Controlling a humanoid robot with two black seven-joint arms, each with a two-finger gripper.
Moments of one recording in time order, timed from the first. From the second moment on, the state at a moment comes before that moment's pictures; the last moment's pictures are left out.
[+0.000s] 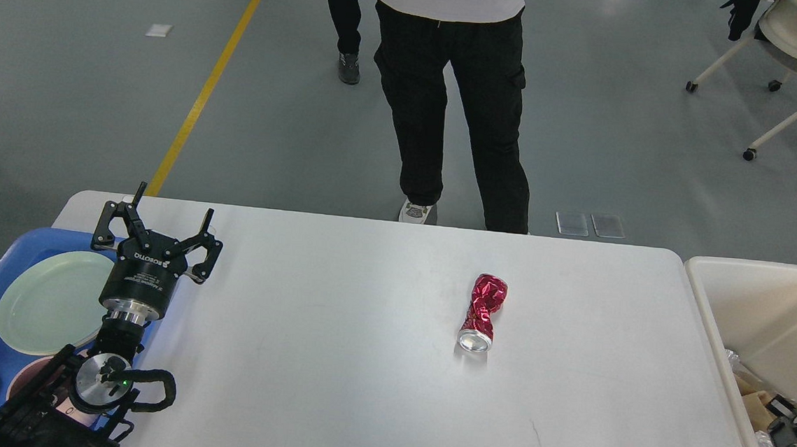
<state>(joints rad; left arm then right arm) -0.28 0.12 -1.30 -0.84 0.12 -0.53 -0.29 0.53 -0.33 -1.03 -0.02 0.23 0.09 -0.23</state>
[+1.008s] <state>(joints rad) -0.28 0.12 -1.30 -0.84 0.12 -0.53 -0.29 0.58 -0.36 -1.02 0.03 0.23 0.08 -0.23</state>
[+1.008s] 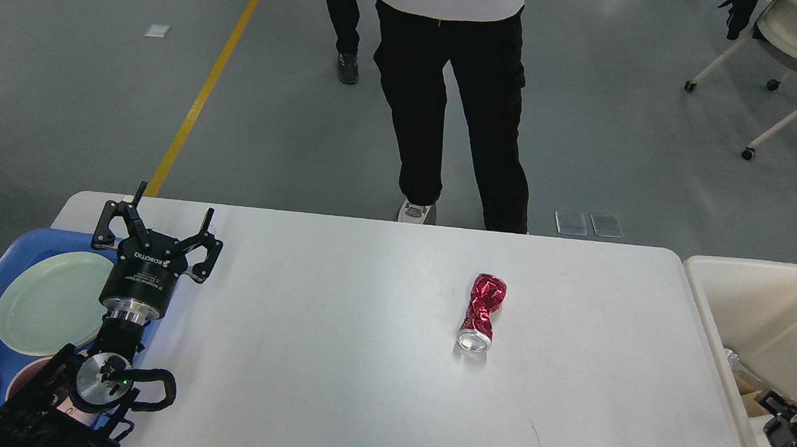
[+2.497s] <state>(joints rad) -0.28 0.12 -1.30 -0.84 0.12 -0.53 -0.29 2.60 -0.29 -1.48 1.65 0.19 0.66 -0.23</state>
